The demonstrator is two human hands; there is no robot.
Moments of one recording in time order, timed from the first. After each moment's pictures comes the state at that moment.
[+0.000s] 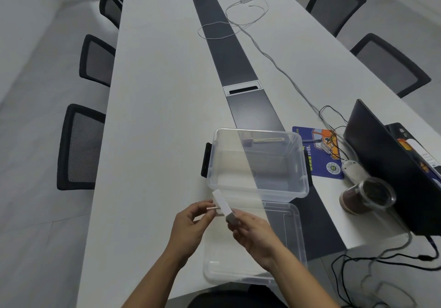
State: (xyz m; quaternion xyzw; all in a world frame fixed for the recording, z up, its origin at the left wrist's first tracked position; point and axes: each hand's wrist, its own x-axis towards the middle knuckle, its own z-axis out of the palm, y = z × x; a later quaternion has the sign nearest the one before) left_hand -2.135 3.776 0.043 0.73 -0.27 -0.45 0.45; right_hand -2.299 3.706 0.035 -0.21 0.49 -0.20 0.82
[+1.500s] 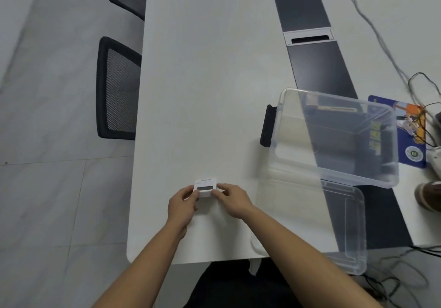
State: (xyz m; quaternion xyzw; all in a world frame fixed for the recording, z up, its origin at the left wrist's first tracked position) left_hand -1.990 3.848 -0.067 0.80 0.01 -0.43 0.42; right_hand -2.112 3.742 -0.082 -0.67 0.46 0.10 0.57
